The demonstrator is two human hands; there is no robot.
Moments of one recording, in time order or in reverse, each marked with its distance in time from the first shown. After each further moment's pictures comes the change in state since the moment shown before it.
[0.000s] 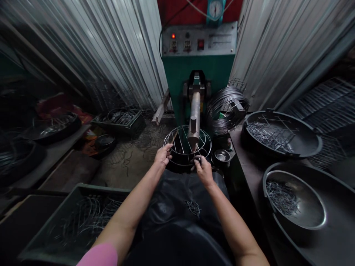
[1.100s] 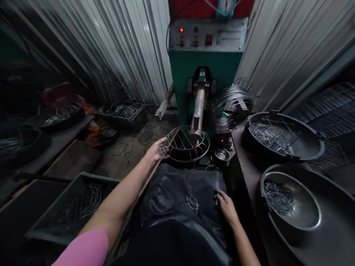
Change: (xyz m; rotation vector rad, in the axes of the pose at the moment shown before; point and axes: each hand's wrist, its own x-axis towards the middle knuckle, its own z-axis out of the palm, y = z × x) left_hand 0.013 0.017 -0.037 0.137 -0.014 -0.280; right_hand -0.128 0.089 -0.093 -0.161 0.035 0.475
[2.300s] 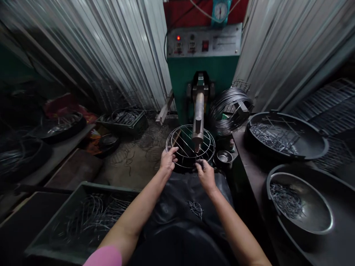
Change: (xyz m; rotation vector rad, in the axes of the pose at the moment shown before) left_hand -0.029 -0.032 0.043 -0.217 0.008 0.364; right_hand 0.052 -0.148 0.081 0.075 0.054 -0.459
